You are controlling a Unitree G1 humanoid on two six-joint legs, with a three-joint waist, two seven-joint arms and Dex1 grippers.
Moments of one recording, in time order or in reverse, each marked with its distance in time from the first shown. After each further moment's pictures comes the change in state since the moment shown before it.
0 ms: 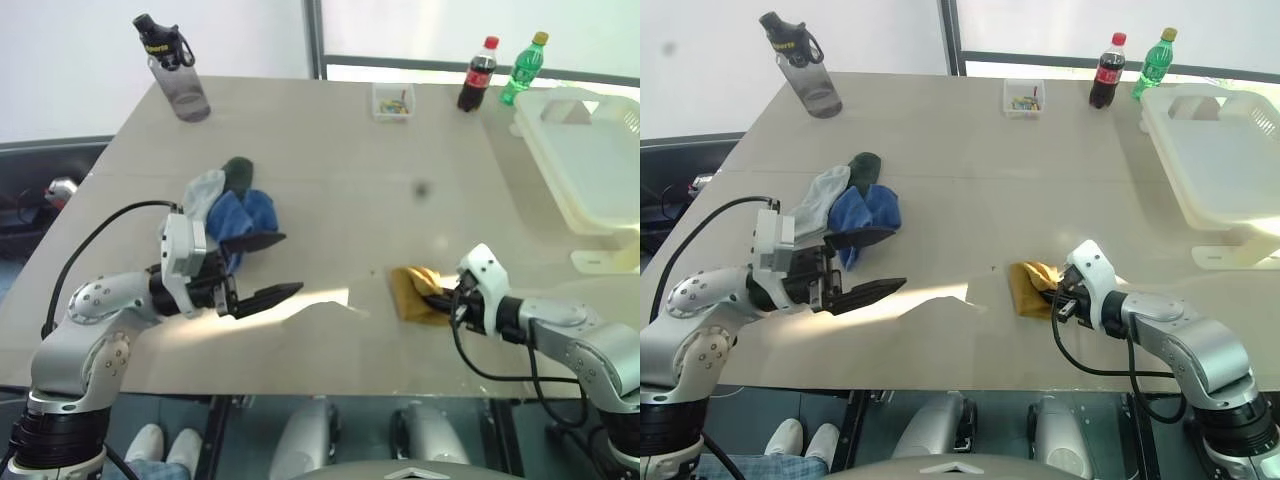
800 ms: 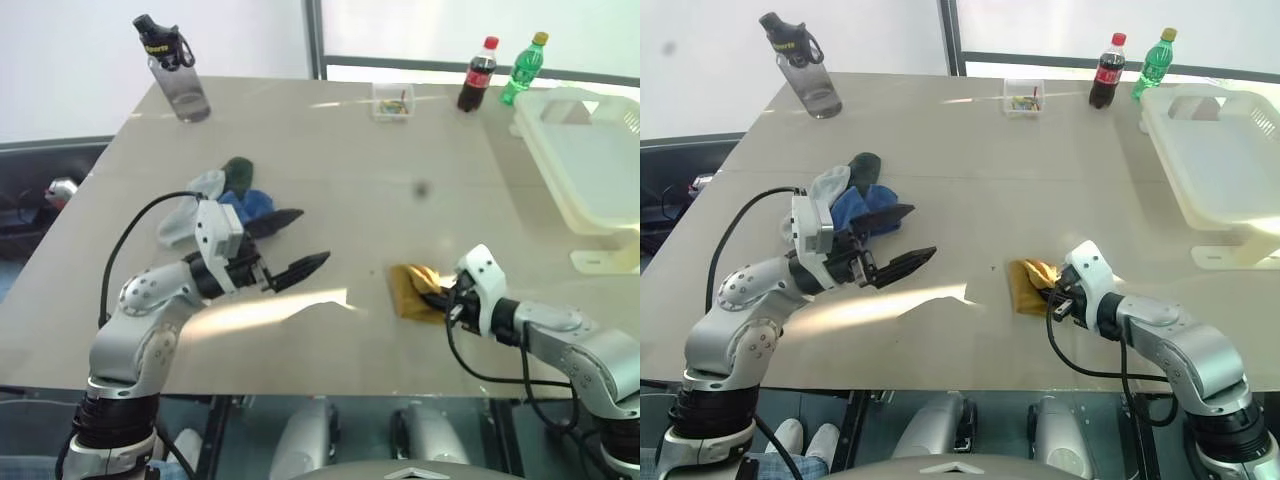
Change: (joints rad) left arm -0.070 -0.153 -0.096 -0.009 0.092 -0.026 0.161; right arm 0.019 0.038 -0.003 -0.020 -0.003 0.000 -0.056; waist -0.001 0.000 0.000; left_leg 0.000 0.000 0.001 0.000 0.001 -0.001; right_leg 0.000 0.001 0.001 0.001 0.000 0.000
